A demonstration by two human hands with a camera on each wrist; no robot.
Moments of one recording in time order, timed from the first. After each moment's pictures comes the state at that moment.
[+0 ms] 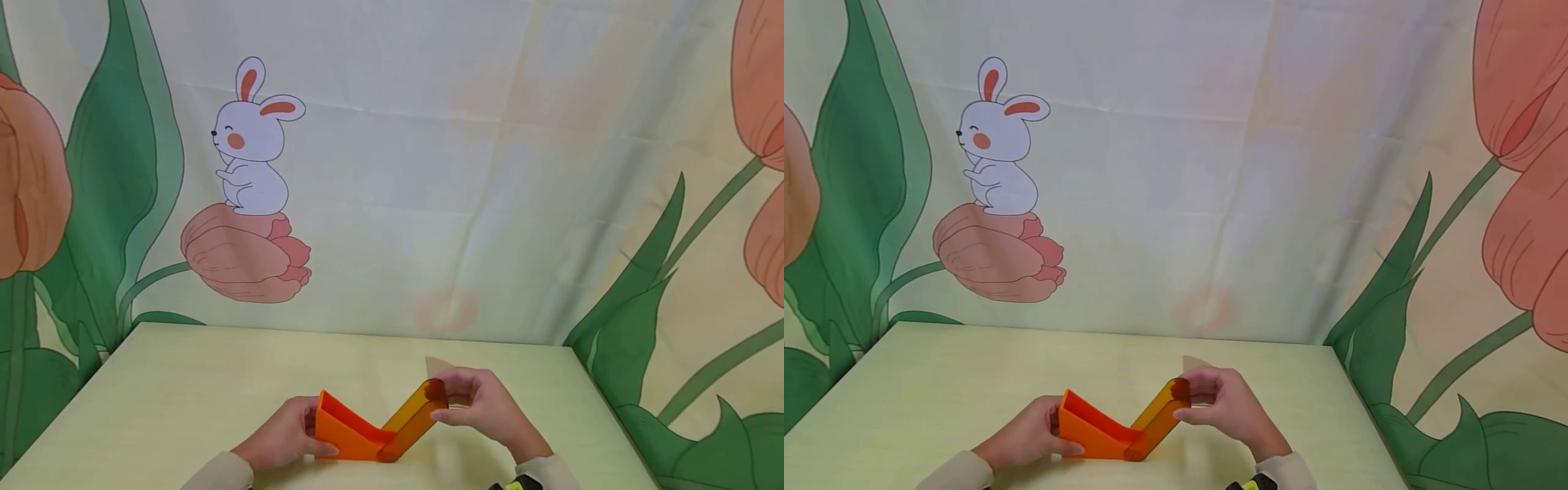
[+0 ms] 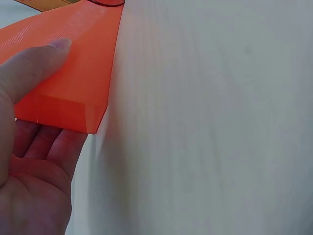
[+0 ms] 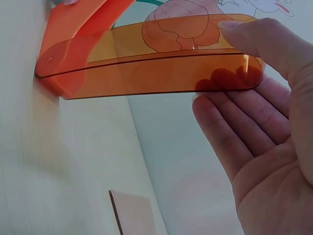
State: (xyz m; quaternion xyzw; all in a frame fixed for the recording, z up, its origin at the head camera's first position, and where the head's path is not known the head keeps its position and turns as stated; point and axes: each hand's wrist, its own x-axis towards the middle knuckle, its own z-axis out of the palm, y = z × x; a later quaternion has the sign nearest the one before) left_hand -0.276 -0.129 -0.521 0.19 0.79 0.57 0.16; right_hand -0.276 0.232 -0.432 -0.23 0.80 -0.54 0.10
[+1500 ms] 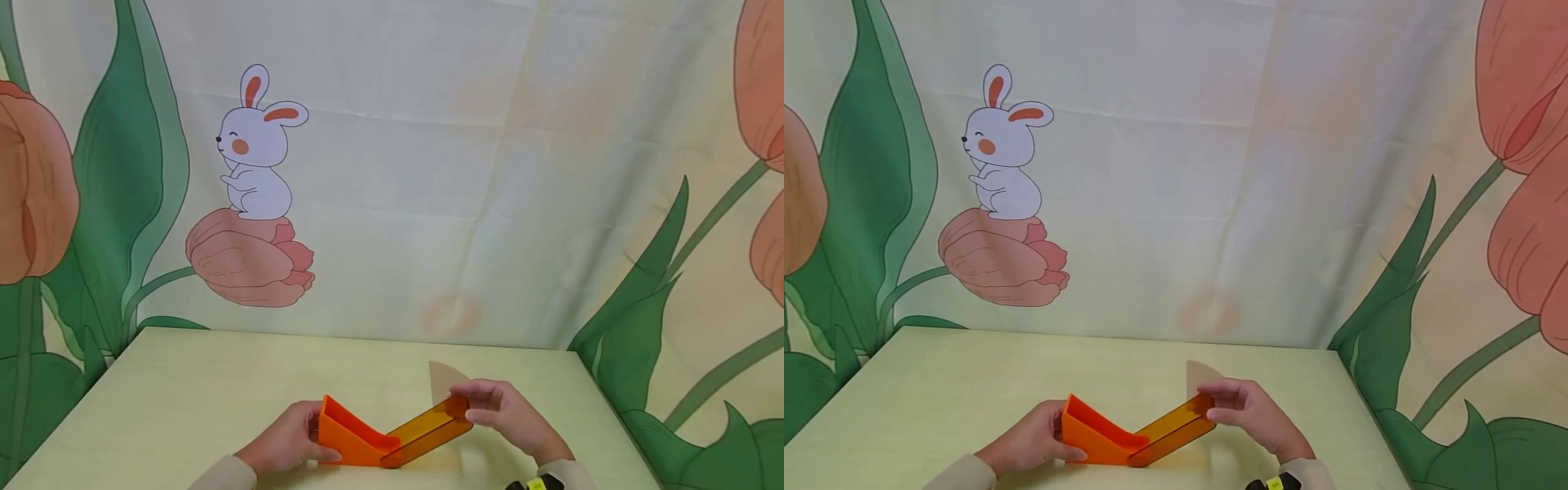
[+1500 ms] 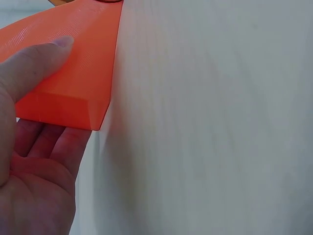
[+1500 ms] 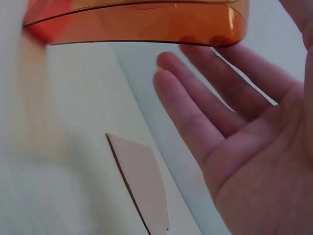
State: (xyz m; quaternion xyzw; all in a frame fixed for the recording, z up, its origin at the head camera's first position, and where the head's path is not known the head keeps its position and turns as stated) left_hand -0.276 -0.131 -0.519 0.19 0.79 0.55 0.17; right_hand -0.289 0.271 -0.449 -0.20 0.78 -0.57 0.17
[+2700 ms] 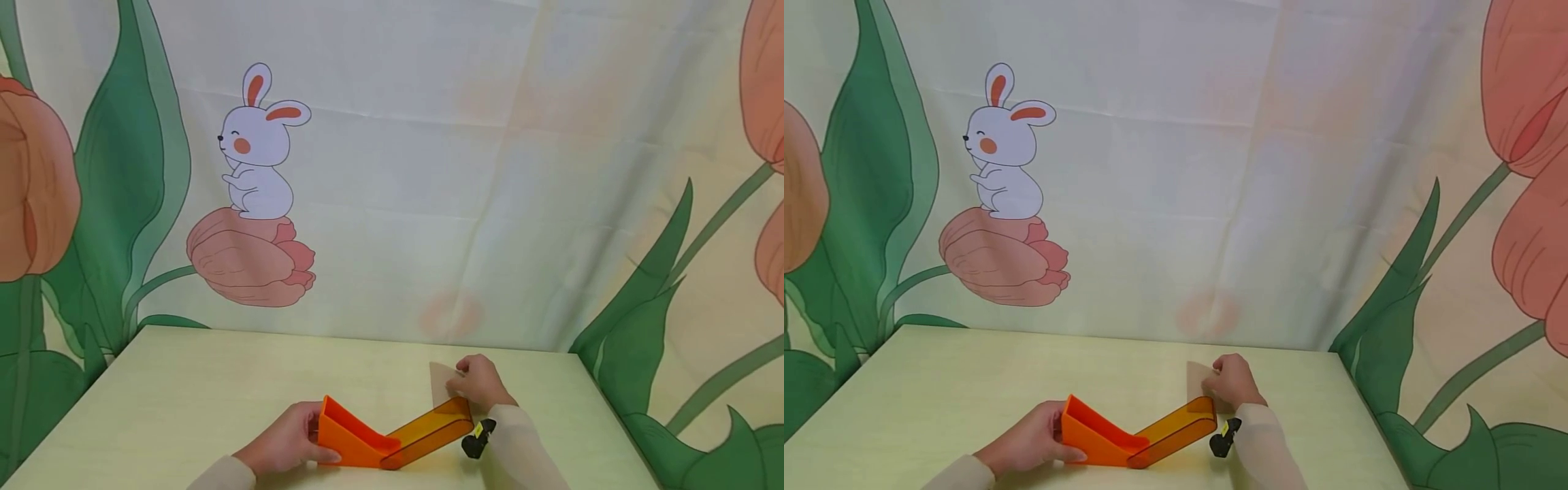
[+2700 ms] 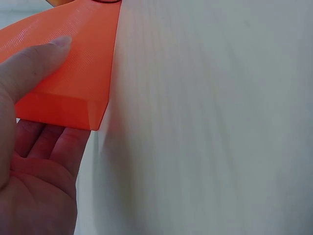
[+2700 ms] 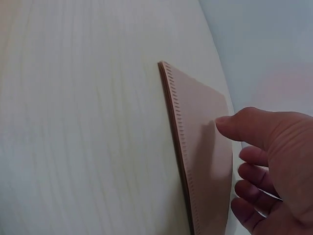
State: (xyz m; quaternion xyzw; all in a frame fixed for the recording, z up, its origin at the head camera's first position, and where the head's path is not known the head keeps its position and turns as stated) left_hand -0.276 -0.131 -0.519 0.19 0.79 0.56 0.17; right_hand -0.396 0.243 -0.508 0.02 0.94 -0.34 0.02
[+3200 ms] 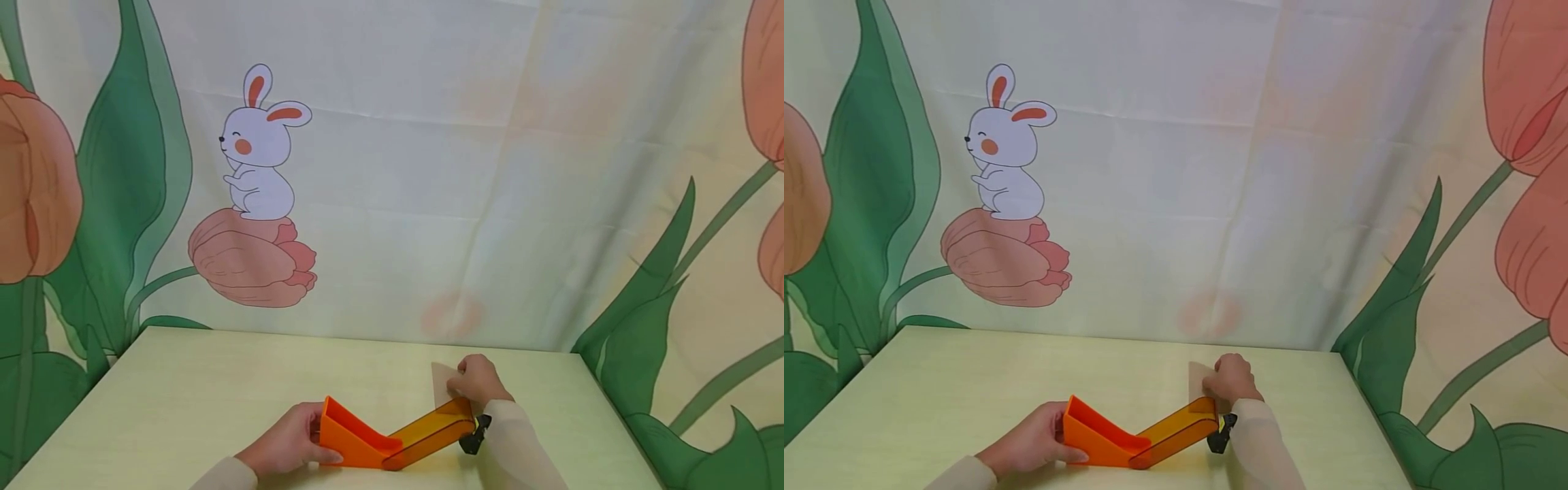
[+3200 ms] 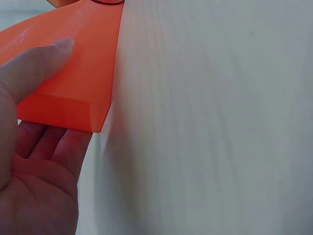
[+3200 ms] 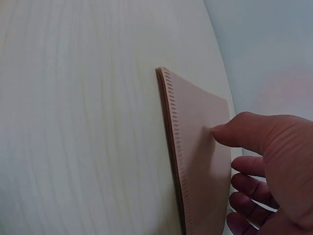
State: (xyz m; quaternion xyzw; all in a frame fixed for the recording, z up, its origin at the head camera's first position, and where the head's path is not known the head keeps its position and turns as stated) left_hand -0.273 -0.131 -0.516 0.20 0.78 0.57 0.17; right_hand -0.398 0.239 -0.506 0.01 0.96 -0.29 0.02
